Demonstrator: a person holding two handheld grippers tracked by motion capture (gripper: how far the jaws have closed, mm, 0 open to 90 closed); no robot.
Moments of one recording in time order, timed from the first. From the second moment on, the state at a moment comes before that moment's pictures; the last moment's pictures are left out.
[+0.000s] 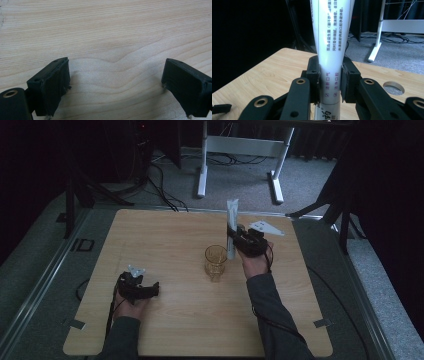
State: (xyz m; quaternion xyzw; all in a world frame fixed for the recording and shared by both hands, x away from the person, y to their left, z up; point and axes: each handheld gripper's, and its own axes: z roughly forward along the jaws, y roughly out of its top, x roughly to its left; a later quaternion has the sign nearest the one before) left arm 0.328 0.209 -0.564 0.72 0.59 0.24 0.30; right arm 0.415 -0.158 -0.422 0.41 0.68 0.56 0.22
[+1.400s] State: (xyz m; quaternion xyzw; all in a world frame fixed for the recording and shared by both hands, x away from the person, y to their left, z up) left arm 0.328 0.209 -0.564 0.72 0.59 0.24 0.30; right arm 0.423 -0.130 -0.440 0.40 0.69 0.56 0.22
